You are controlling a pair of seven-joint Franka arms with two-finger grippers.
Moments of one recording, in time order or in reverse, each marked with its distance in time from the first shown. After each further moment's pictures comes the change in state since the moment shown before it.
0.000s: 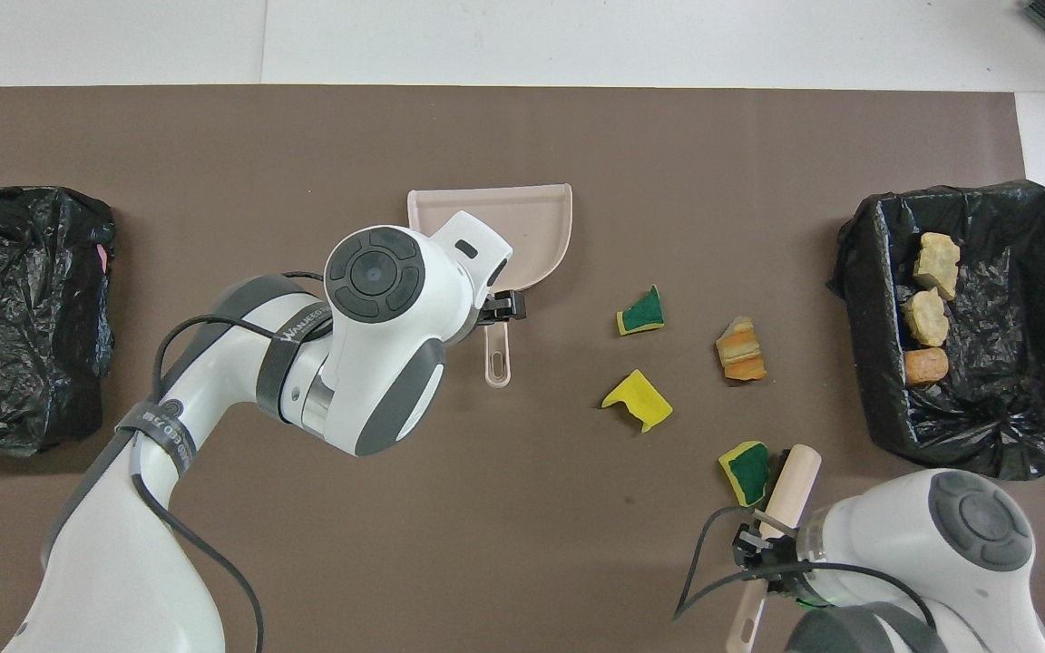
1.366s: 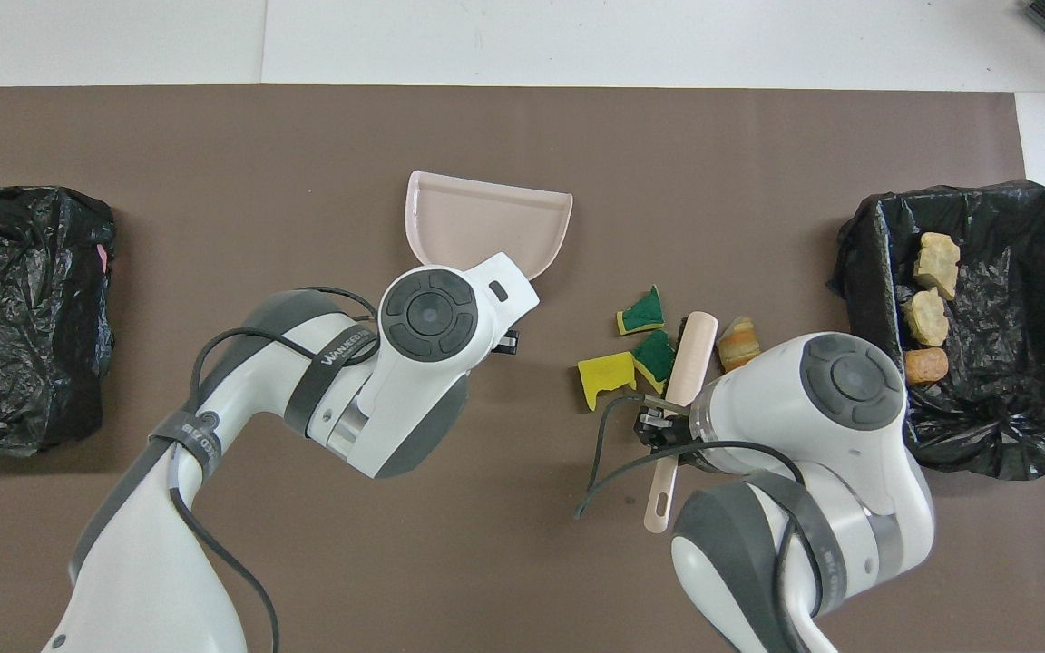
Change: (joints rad) left arm 0.013 -0.060 0.034 -0.040 0.140 -0.151 0.362; right arm 0.100 0.448 0.000 0.555 -0.120 -0.014 -0.106
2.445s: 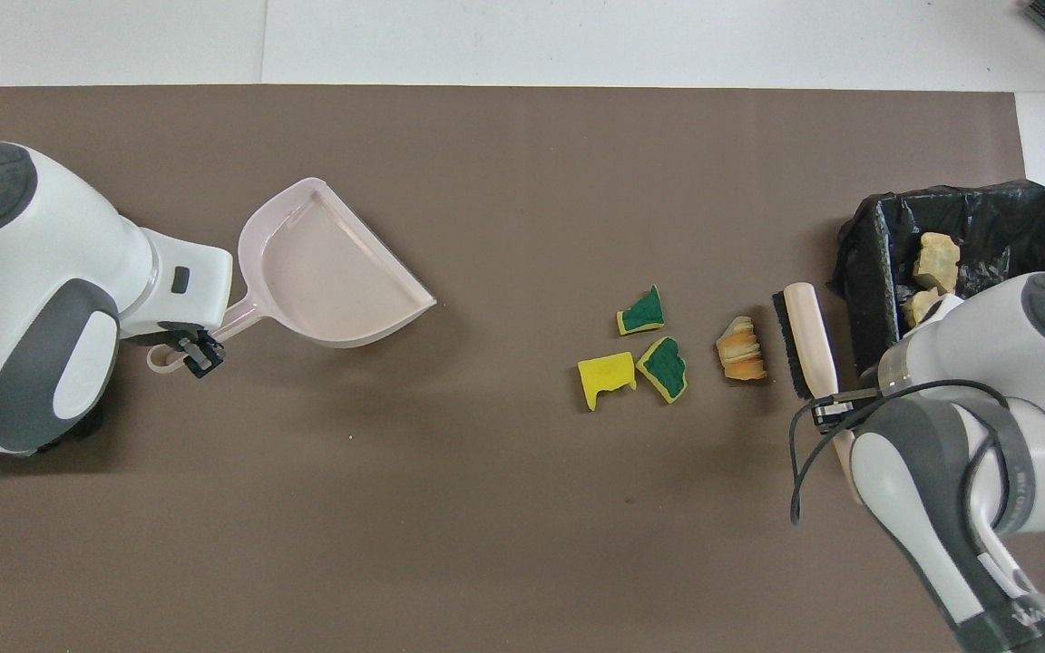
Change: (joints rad) left arm 0.372 -0.257 0.000 -0.152 0.005 -0.196 1.157; right arm -0.304 -0.070 -0.002 -0.244 -0.142 0.196 -0.741
